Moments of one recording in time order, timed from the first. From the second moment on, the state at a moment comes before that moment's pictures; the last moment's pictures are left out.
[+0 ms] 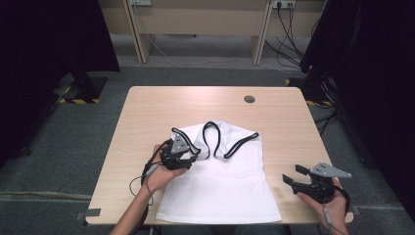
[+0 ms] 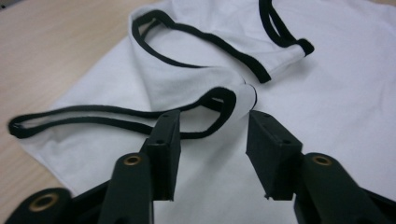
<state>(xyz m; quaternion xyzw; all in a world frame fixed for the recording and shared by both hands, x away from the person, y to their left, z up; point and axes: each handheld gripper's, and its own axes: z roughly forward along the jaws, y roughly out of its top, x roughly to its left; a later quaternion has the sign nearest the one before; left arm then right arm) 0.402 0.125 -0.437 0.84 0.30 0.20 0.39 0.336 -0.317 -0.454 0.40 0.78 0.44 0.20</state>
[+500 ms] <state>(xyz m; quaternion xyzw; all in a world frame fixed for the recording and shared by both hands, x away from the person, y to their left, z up) 0.427 0.084 -0.442 0.90 0.24 0.21 0.31 0.402 -0.201 -0.428 0.27 0.86 0.40 0.16</state>
